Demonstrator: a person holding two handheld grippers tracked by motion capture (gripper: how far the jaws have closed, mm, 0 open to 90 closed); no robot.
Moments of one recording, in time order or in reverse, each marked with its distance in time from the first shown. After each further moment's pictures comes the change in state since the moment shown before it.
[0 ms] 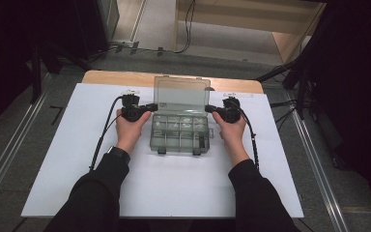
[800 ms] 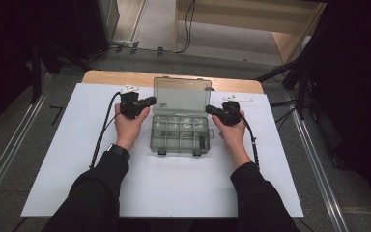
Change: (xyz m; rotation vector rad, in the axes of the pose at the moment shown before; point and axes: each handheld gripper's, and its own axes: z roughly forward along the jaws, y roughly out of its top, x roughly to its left) left arm -0.012 0.012 -0.012 -0.108 0.052 0.113; right arm 0.007 -0.009 -0.005 -0.066 -0.031 -0.086
